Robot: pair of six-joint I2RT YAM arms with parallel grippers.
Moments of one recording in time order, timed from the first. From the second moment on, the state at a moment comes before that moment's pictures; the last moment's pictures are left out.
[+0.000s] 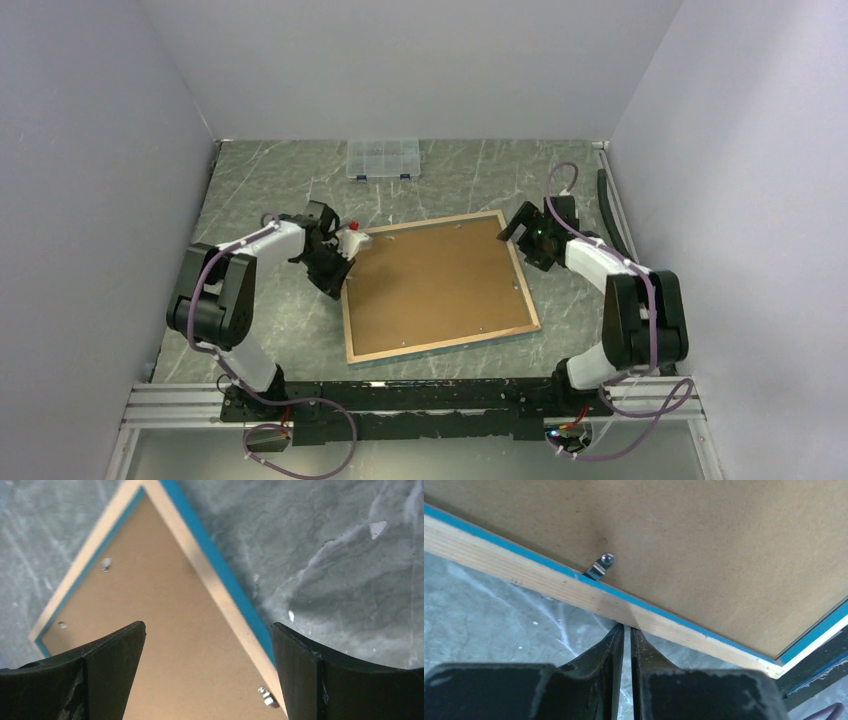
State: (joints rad) left arm -0.25 1.67 0.97 -0.71 0.35 0.46; right arm 0.09 1.45 0.78 -0.16 -0.12 0.73
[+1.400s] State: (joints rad) left arm -0.27 1.58 1.32 -1.02 0.44 0.54; right arm 0.14 1.66 1.33 -0.34 -0.06 0.72
